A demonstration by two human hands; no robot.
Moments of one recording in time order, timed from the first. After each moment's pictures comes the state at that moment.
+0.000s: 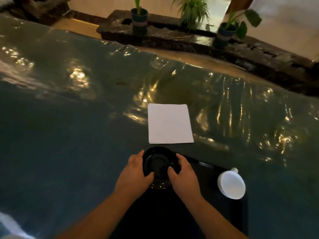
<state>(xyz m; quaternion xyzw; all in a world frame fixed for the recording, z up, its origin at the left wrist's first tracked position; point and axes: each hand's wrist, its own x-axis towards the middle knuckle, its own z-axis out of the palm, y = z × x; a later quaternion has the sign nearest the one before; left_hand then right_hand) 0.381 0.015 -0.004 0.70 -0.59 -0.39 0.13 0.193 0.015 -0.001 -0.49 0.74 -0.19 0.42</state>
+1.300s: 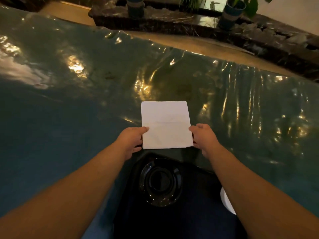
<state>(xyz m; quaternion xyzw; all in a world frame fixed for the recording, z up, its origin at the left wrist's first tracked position) 0.370 -0.154 -0.022 0.69 -0.20 -0.66 0.23 0.113 -0.173 -0.028 -0.27 0.78 -0.22 0.53</state>
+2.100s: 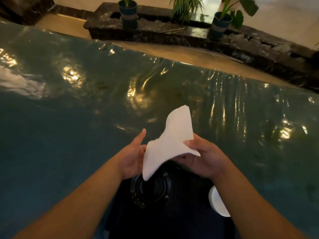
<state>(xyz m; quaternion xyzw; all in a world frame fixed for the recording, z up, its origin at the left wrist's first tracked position) 0.334 -0.122 0.007 0.46 -0.11 -0.85 0.22 0.091 -0.115 0.056 -0.23 0.32 -0.34 0.85</state>
